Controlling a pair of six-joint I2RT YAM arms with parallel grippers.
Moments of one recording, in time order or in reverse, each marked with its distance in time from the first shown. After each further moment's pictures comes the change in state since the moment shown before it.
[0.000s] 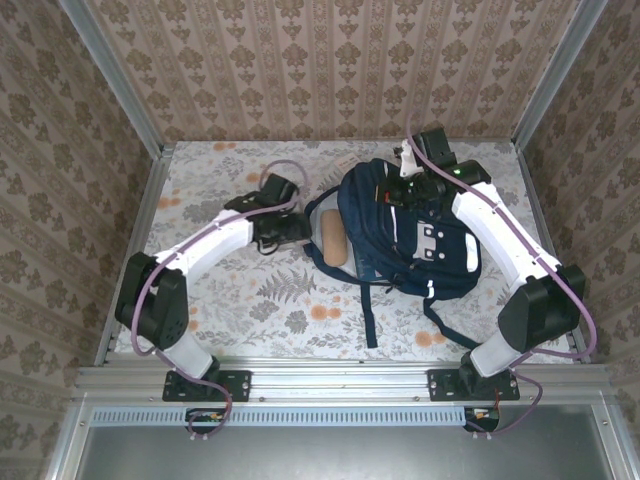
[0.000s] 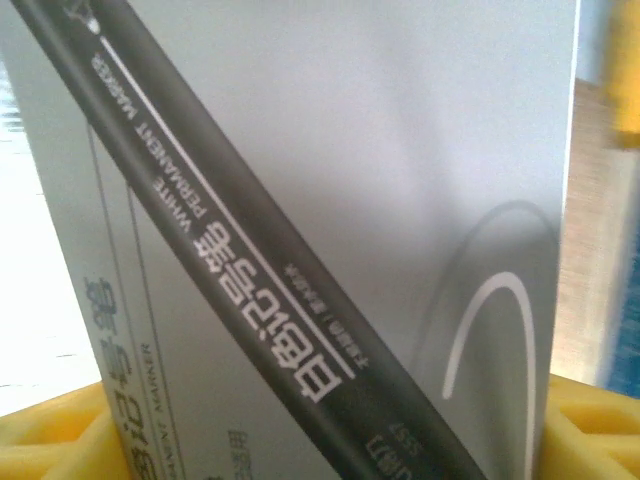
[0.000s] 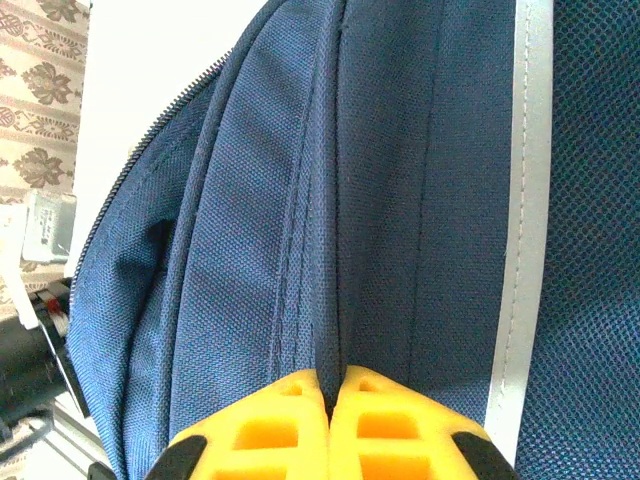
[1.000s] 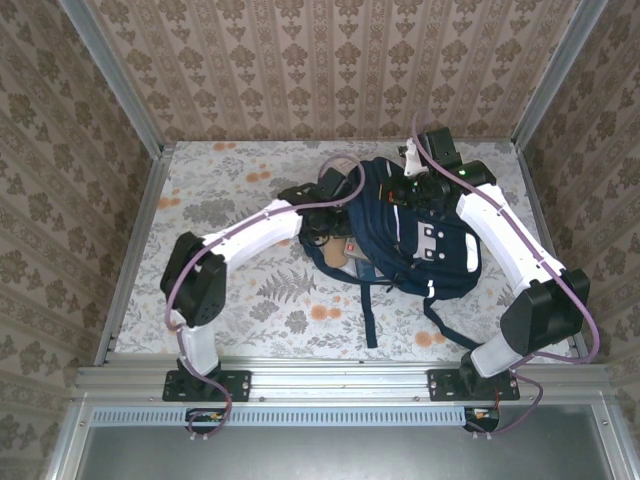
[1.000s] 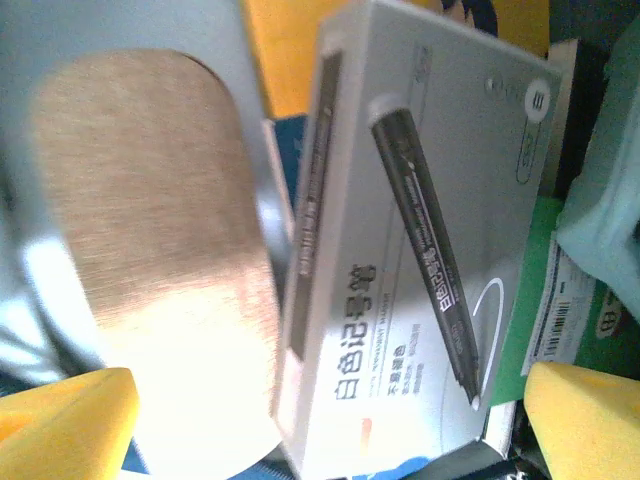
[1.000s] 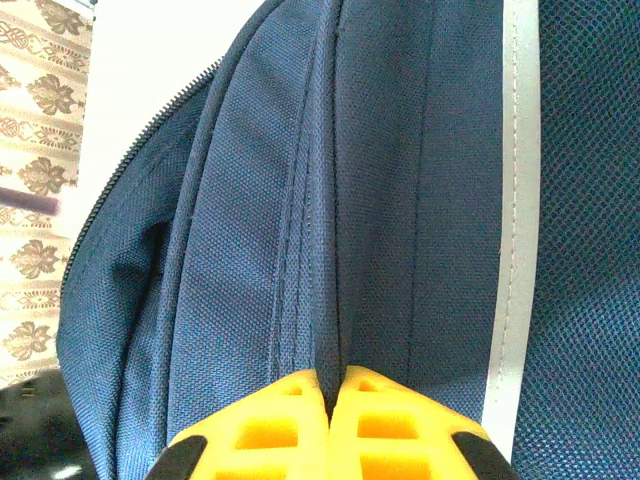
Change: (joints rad) left arm -0.174 0.210 0.289 -0.017 0.052 -0.029; right arm -0.015 -0.019 -0.009 -0.001 -0.001 0.000
